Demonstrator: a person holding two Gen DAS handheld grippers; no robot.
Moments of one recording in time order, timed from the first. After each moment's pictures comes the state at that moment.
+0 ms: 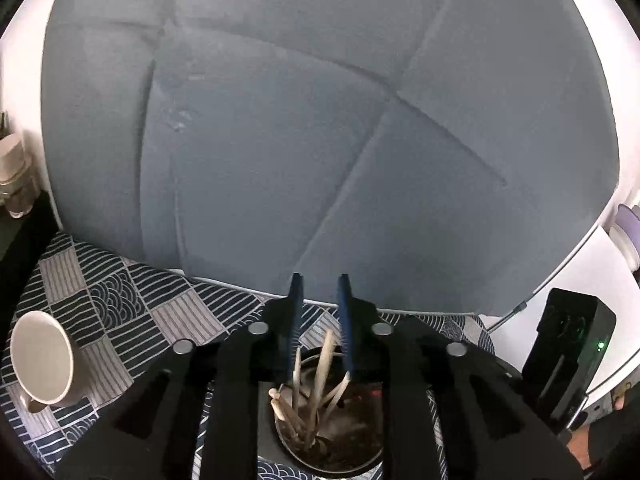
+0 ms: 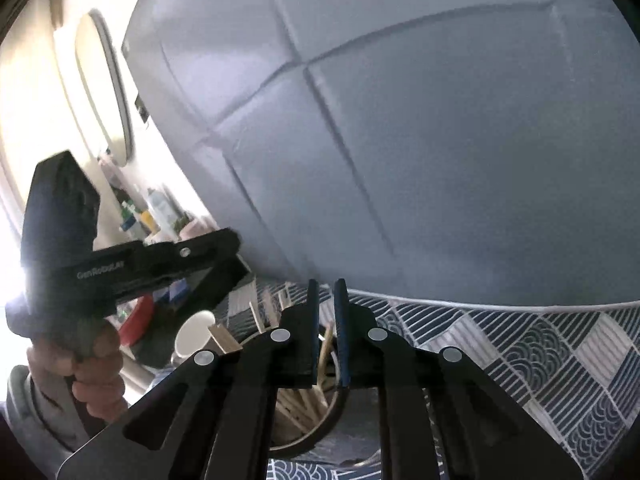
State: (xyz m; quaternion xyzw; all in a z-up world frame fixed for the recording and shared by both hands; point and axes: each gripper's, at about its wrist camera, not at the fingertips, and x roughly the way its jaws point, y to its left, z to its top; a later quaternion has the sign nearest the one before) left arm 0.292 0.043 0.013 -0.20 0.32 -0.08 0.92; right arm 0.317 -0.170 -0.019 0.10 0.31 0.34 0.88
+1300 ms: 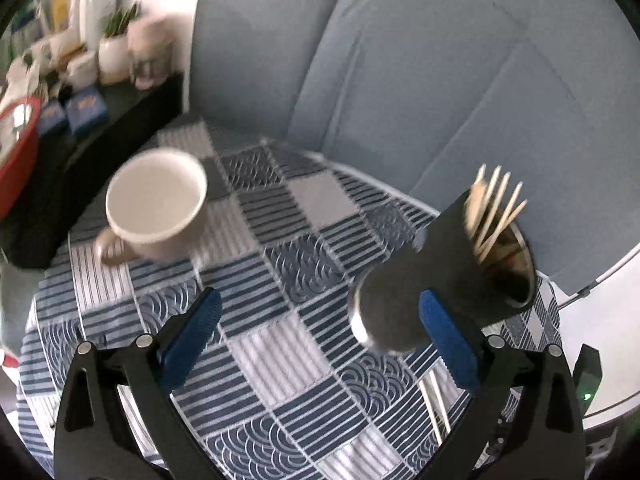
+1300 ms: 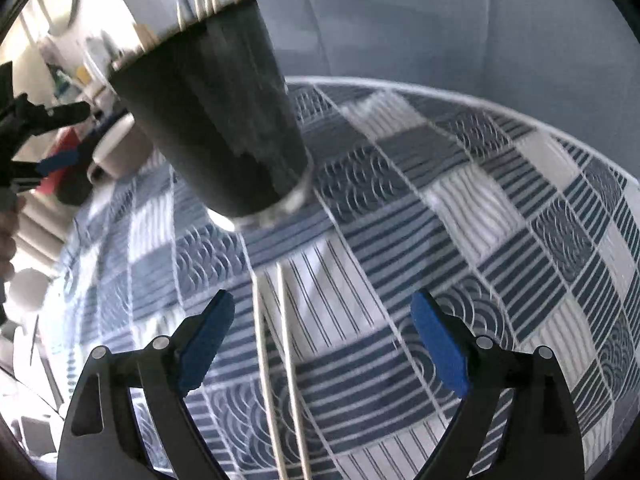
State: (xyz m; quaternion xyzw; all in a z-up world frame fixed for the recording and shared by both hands) left arm 0.191 0.094 -0.077 -0.21 0.43 0.06 0.87; right arm 0.215 -0.210 -0.154 -0.05 0.51 0.23 0.83
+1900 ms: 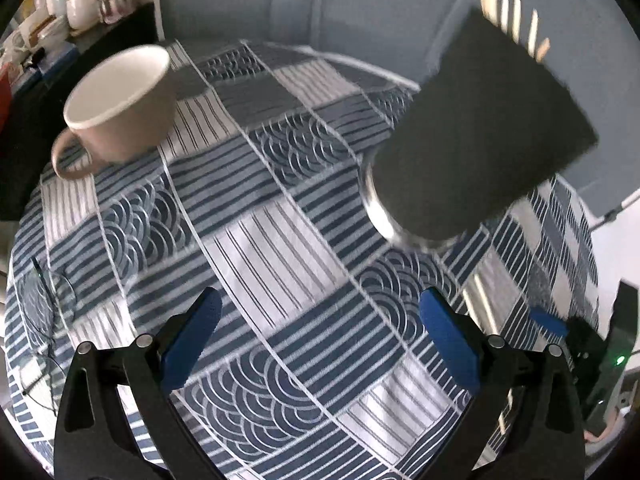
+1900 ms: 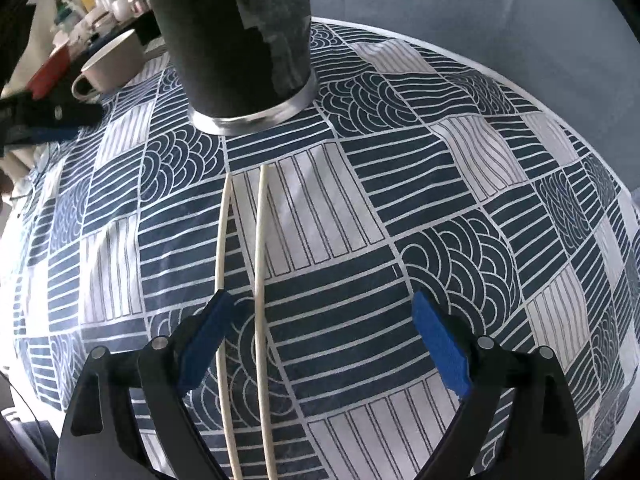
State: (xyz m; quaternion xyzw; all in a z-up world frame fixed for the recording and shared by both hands) left arm 0.170 0.043 -0.153 -0.14 0.53 0.04 0.83; right arm 0.180 -0.205 -0.191 -0.15 0.52 0.22 0.81
